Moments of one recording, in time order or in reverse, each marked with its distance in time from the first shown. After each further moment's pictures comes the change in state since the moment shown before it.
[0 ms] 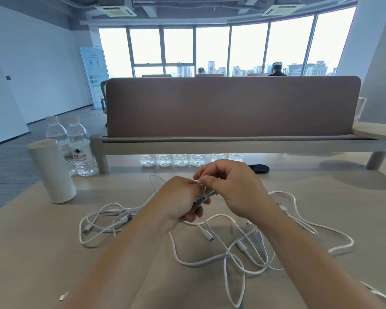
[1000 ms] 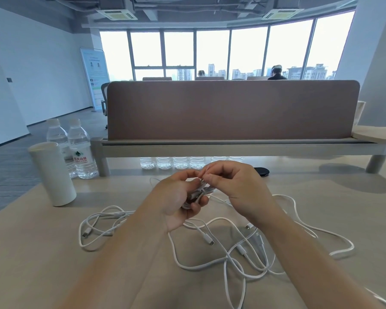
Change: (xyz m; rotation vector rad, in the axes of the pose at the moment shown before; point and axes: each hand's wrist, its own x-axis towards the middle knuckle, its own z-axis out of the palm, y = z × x) left_hand -0.003 0.009 -0.004 -0.480 -0.041 -0.055; right_hand 0.004 0.007 -0.003 0.193 0.037 -0.019
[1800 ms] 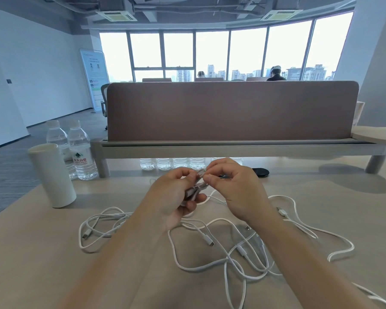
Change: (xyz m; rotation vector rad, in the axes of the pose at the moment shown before) left_hand -0.007 0.006 0.001 0.079 0.092 0.066; right_hand 0.000 0.004 0.005 -0.157 0.088 -0.030
